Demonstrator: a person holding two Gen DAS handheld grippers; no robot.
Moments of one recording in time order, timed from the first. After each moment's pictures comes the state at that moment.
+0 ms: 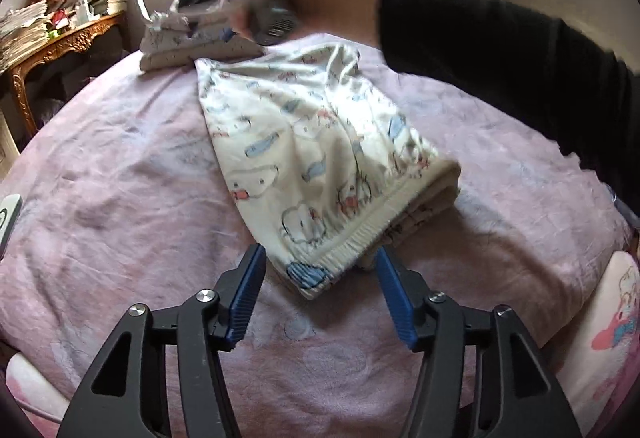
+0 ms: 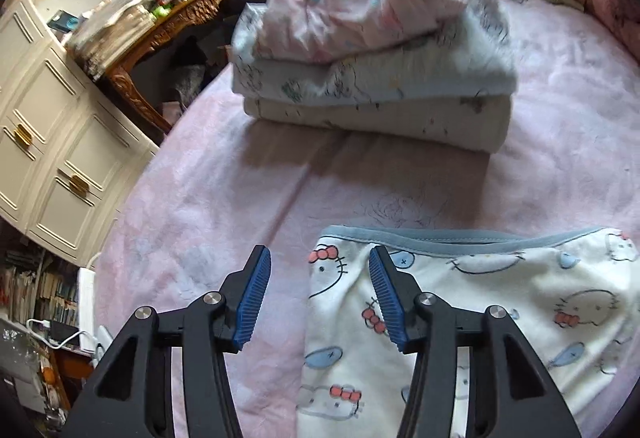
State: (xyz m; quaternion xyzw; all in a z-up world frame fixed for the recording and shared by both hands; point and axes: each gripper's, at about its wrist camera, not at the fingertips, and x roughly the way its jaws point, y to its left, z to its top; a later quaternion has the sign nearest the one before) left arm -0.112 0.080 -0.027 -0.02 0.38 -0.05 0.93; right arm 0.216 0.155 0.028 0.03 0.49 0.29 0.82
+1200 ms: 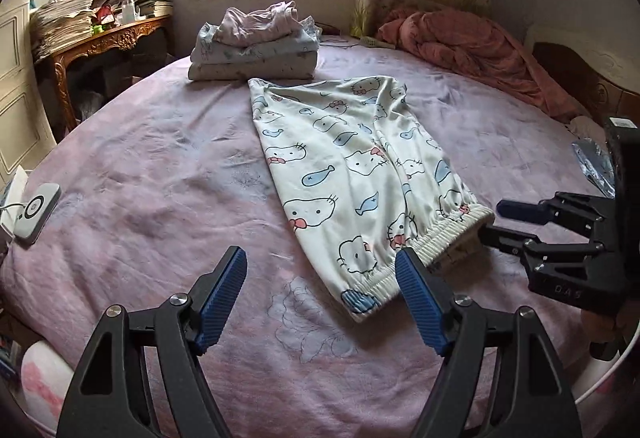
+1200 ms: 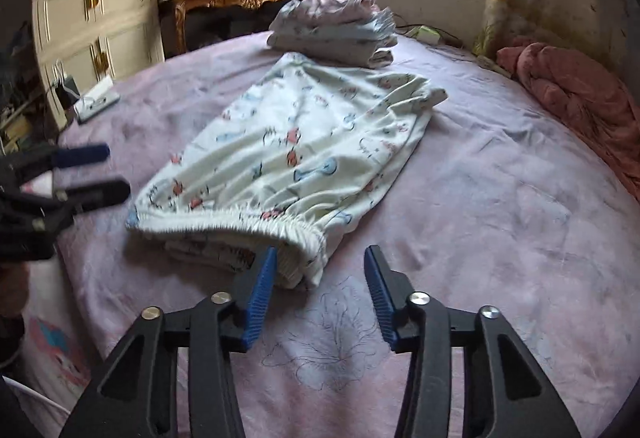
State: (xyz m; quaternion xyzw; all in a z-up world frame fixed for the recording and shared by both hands) left arm -0.112 0.102 -0.012 -0.04 0.35 0.02 0.94; right arm -0.097 -0.090 -0.024 -0.15 0.36 0.28 0.87
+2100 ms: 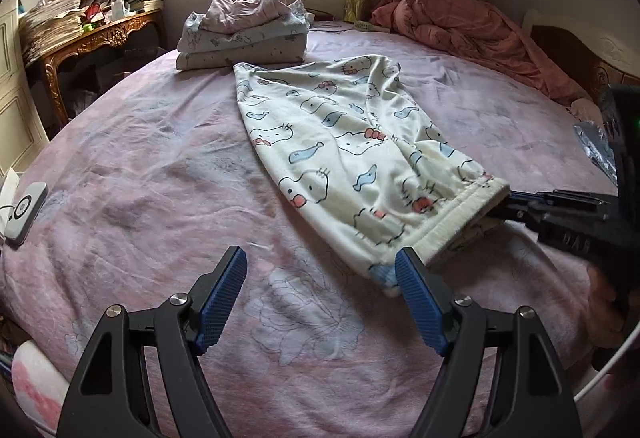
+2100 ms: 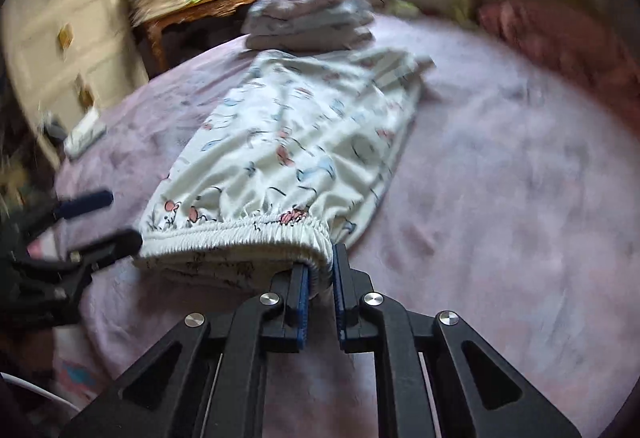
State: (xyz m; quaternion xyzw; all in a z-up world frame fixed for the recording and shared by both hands) left arm -0.100 0.087 -0.028 -0.03 0.37 0.01 0.93; right arm -0.076 -0.115 -0.034 -0.01 0.42 0.25 0.87
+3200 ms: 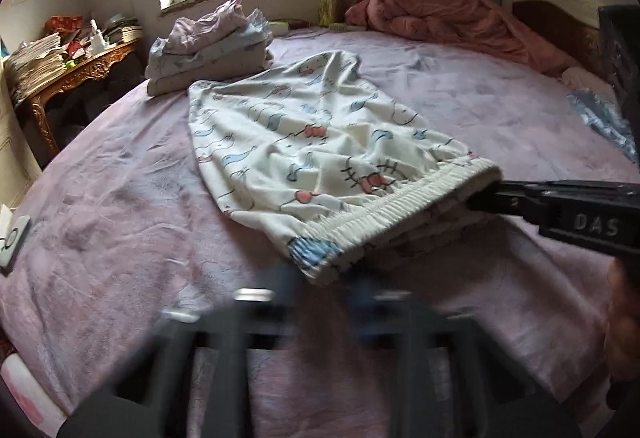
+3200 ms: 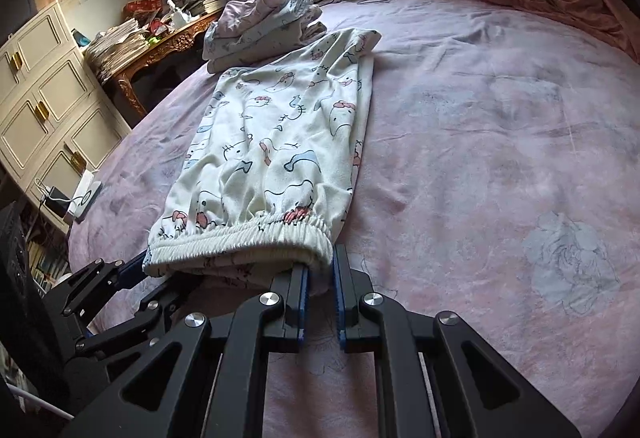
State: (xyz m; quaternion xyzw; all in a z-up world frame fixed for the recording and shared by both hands) left arm -0.082 0.027 -0.046 0.02 0.35 0.00 0.94; right arm -0.084 -0.135 -0.039 0.05 0.42 0.22 0.88
